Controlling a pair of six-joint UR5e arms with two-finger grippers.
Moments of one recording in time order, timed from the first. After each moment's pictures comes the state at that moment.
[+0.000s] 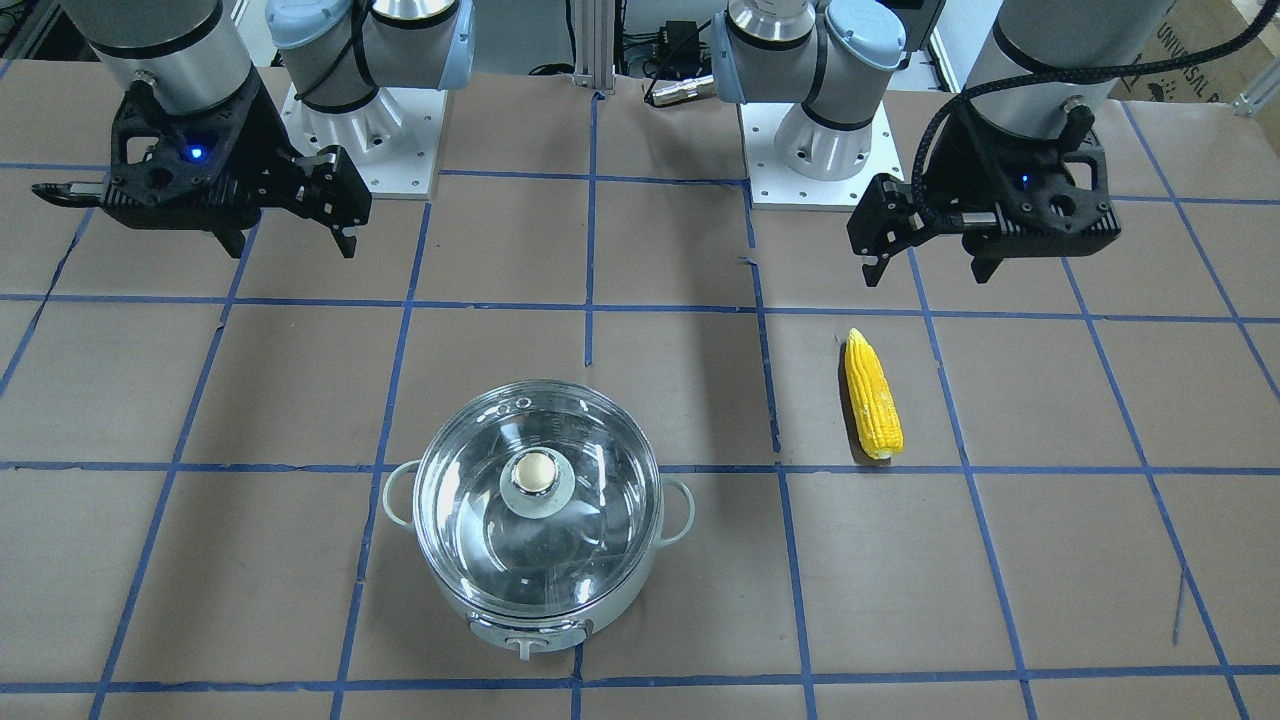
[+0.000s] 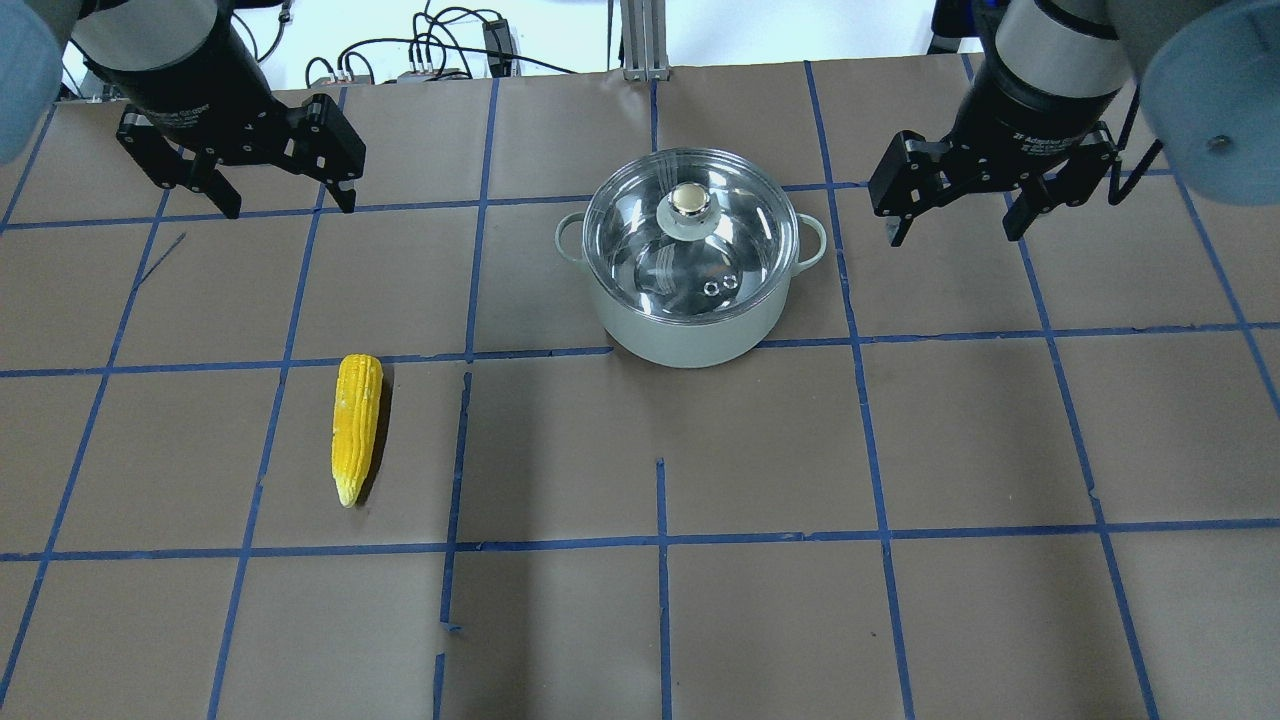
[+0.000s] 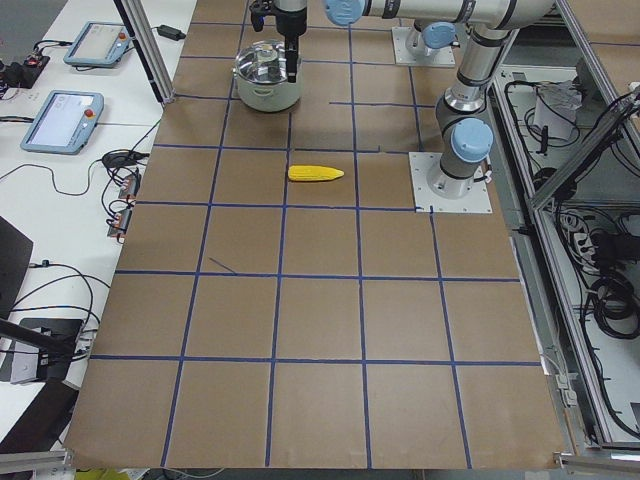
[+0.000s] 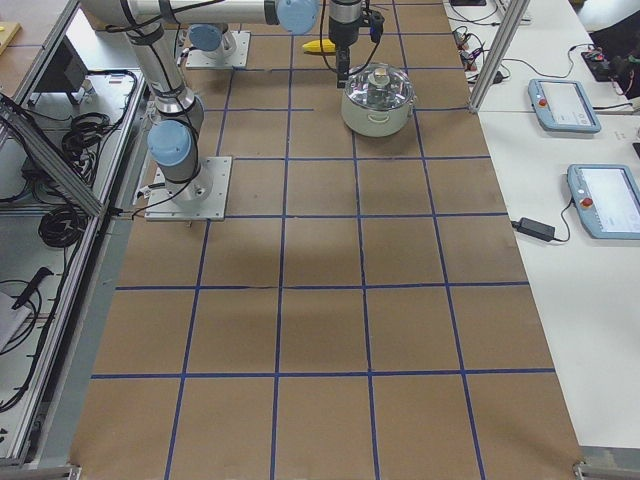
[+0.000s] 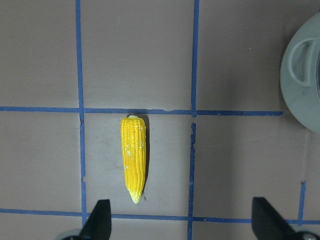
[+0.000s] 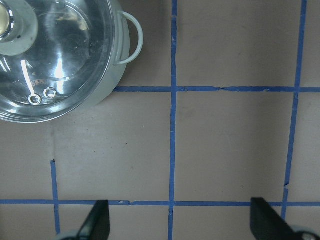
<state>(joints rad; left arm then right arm) -1.52 -1.62 -1.47 -1.60 1.61 0.02 1.56 -1.59 1.59 -1.57 -1.57 -0.02</state>
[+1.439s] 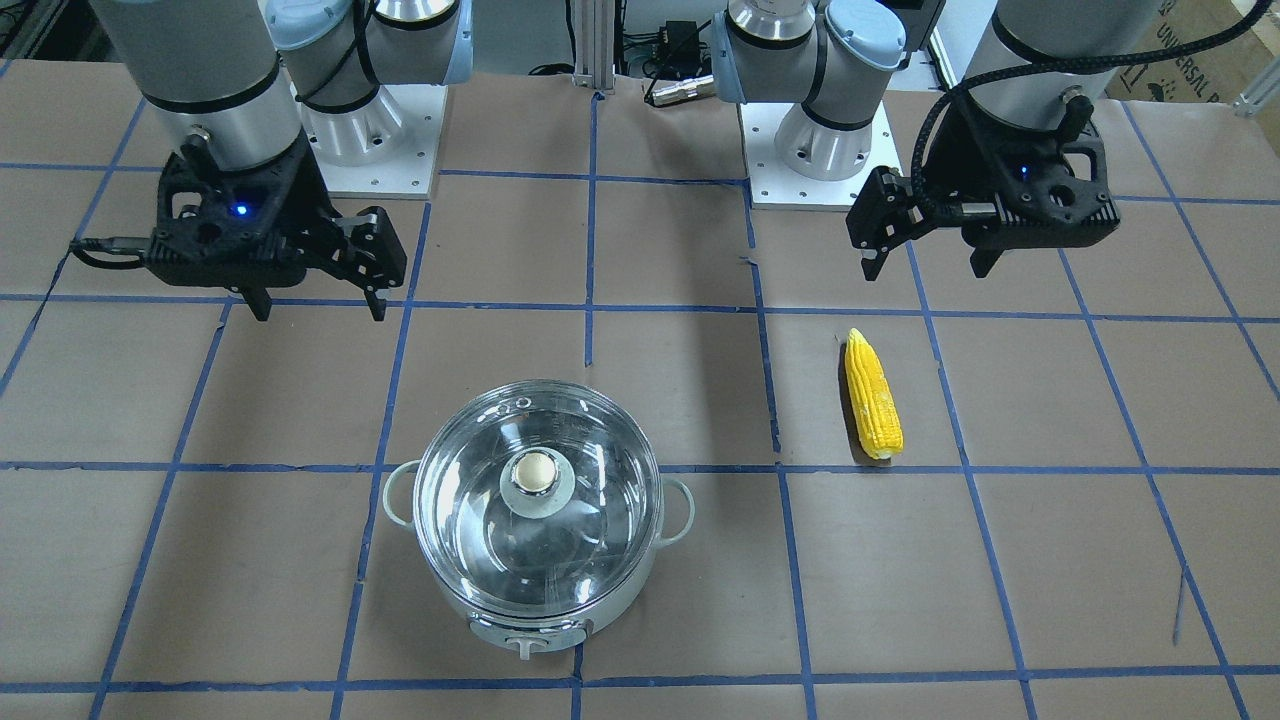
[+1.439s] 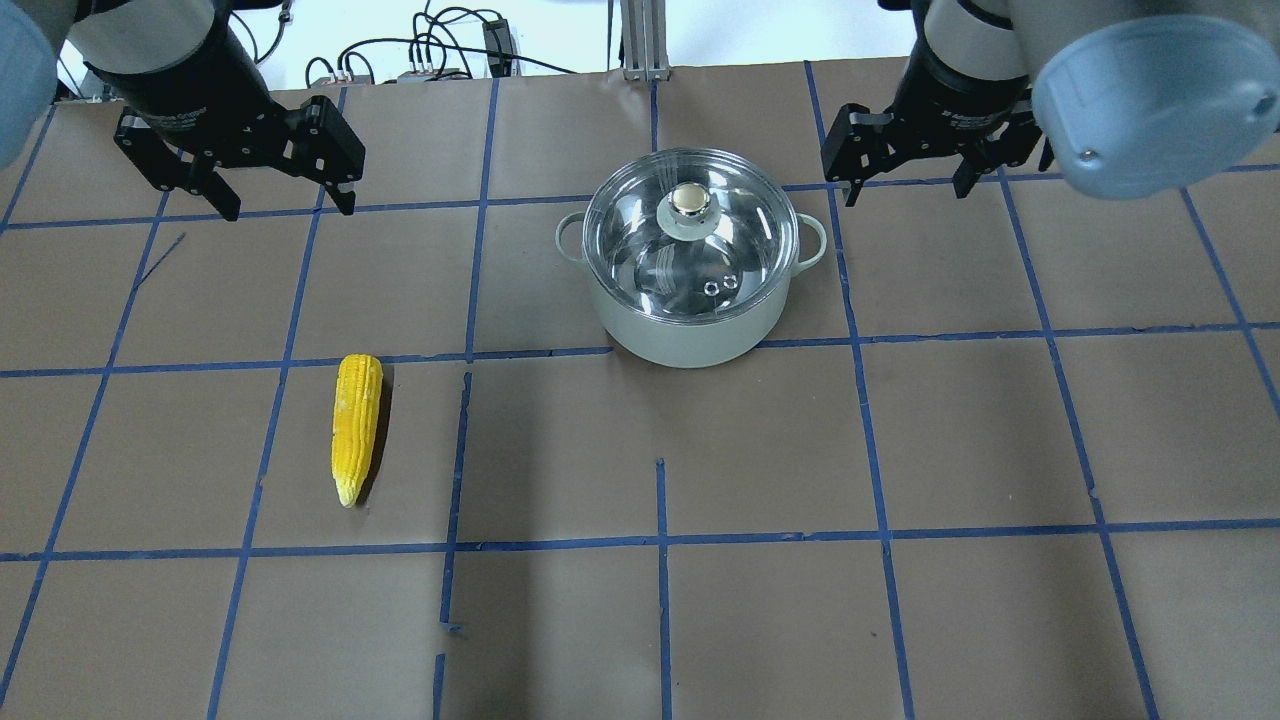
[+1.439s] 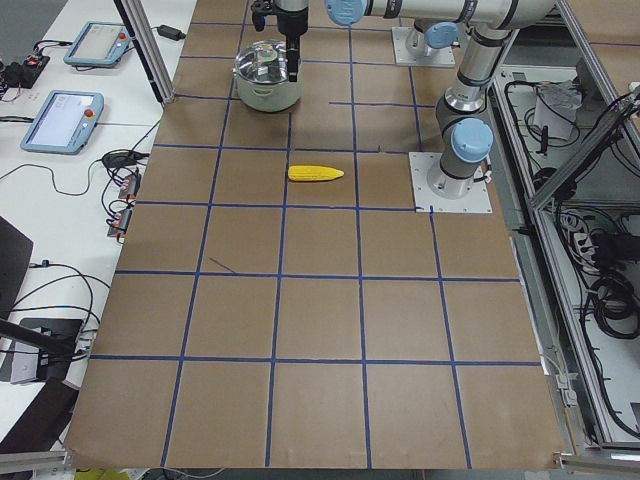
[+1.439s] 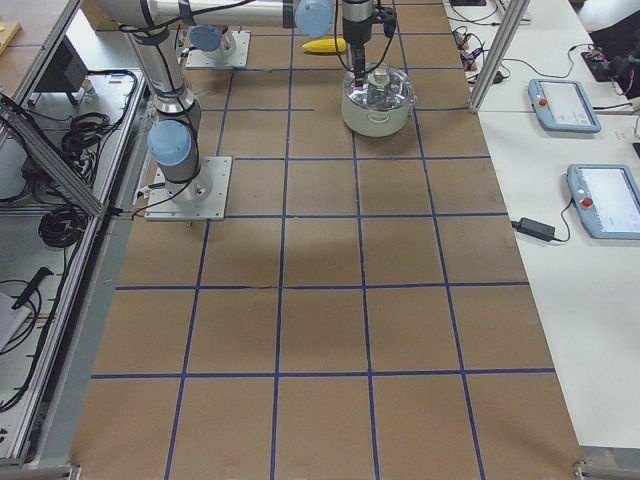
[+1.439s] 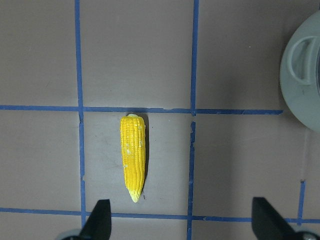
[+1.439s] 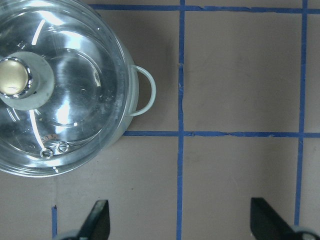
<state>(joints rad) -1.52 -1.60 -1.48 -1.60 1.61 0.02 1.65 -1.48 1.56 -1.76 -1.59 0.04</state>
